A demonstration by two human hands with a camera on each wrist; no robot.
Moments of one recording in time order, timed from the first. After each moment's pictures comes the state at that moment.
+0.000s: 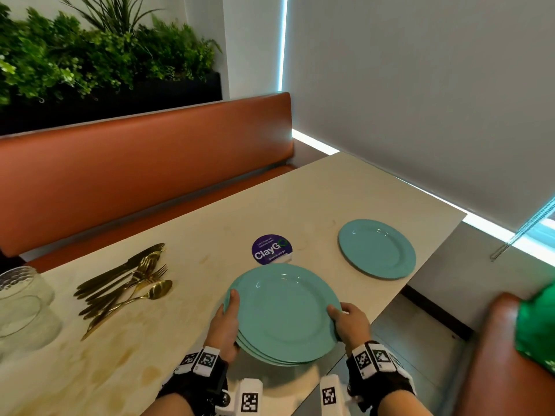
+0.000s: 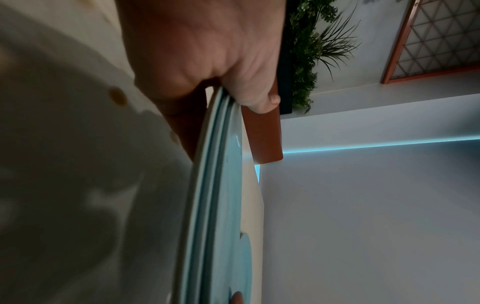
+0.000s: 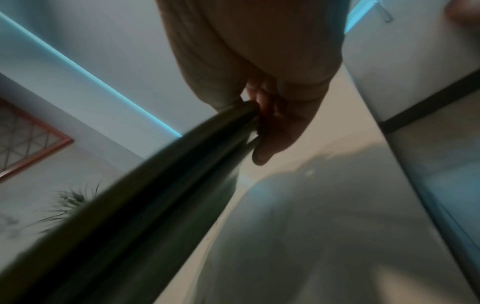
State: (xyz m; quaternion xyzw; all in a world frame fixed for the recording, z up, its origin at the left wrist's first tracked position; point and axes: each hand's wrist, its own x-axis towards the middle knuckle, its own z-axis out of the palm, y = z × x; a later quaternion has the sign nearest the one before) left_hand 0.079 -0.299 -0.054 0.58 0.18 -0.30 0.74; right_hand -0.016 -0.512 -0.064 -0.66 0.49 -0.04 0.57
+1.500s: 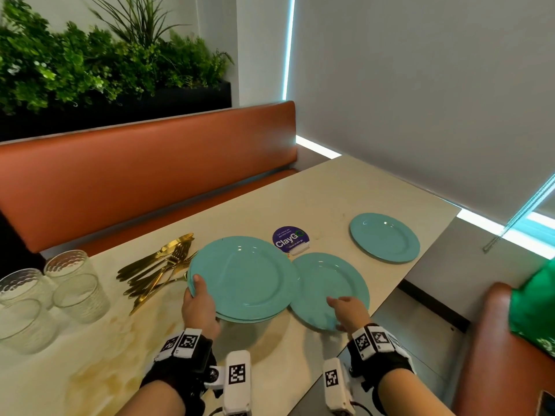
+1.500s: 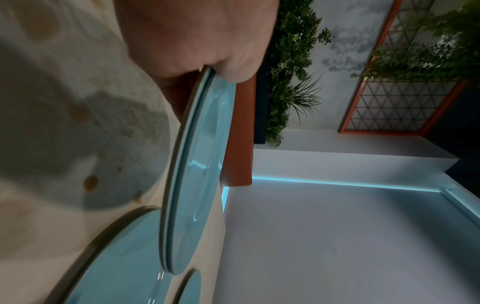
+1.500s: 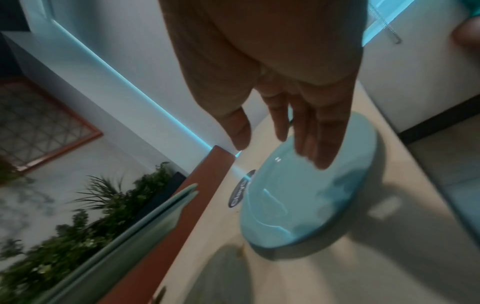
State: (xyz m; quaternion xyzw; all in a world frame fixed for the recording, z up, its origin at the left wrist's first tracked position) left_hand 0.071 -0.187 0.003 0.59 0.24 -0.15 0.75; right_hand -0.029 -0.429 -0.034 -0.71 0.49 0.01 0.51
